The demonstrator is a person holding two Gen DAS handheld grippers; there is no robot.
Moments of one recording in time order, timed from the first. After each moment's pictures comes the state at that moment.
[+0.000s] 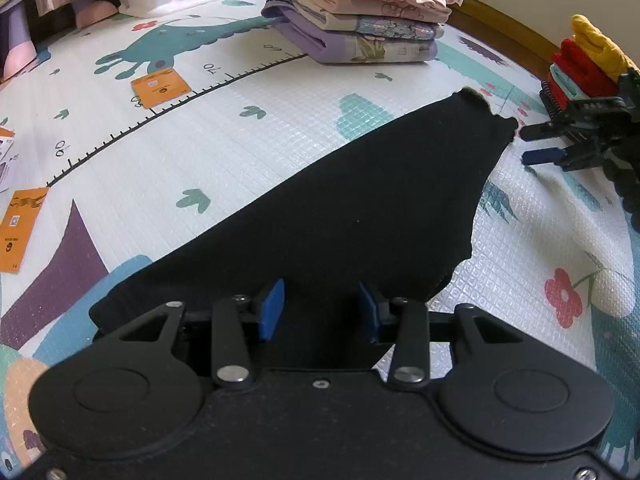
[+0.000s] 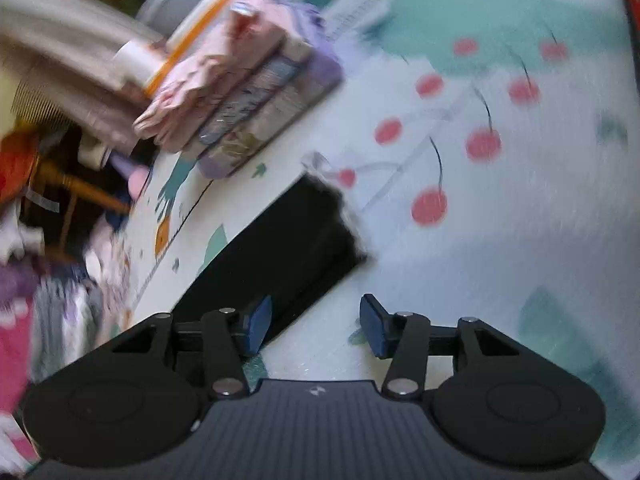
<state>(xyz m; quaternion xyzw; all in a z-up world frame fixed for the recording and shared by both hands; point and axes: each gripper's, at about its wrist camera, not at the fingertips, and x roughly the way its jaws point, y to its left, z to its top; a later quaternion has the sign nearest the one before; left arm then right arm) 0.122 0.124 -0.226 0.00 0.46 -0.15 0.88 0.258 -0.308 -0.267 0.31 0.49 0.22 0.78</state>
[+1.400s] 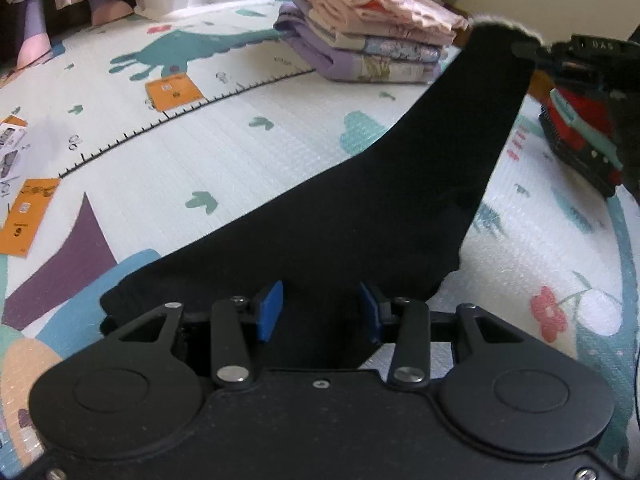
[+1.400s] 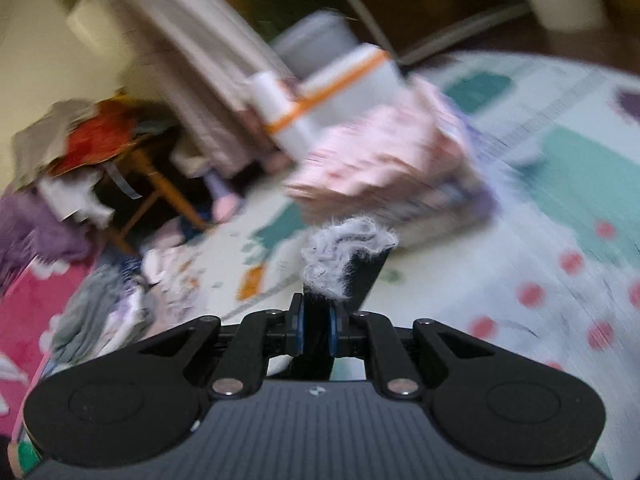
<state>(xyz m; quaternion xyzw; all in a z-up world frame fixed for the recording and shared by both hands) 0.106 0.133 -0.212 -0.04 0.43 -0.14 0.89 0.266 -0.253 -0.158 0.20 0.34 0.36 0.84</state>
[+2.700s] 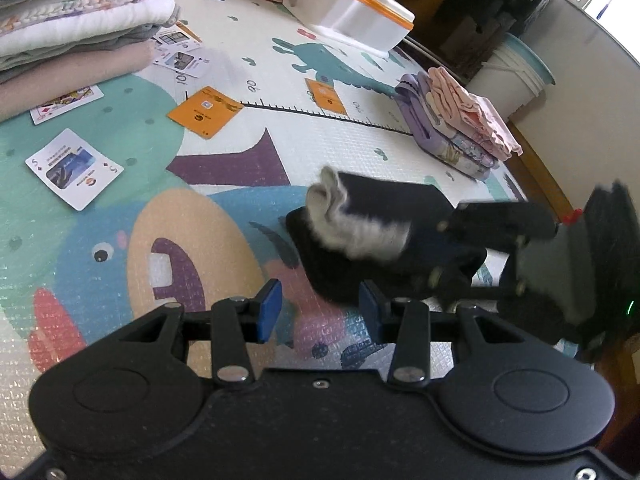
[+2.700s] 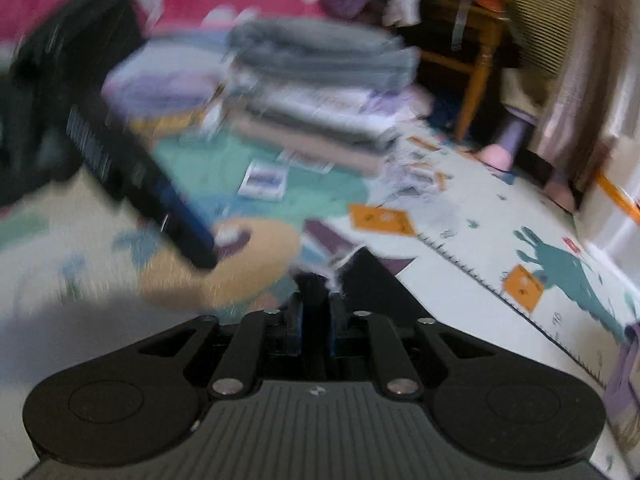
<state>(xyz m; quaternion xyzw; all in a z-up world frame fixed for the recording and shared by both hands) -0.005 0.263 -0.189 -0.25 0.40 -0.05 0.88 0.082 0.046 -0.184 -0.30 0.20 0.60 0.71</state>
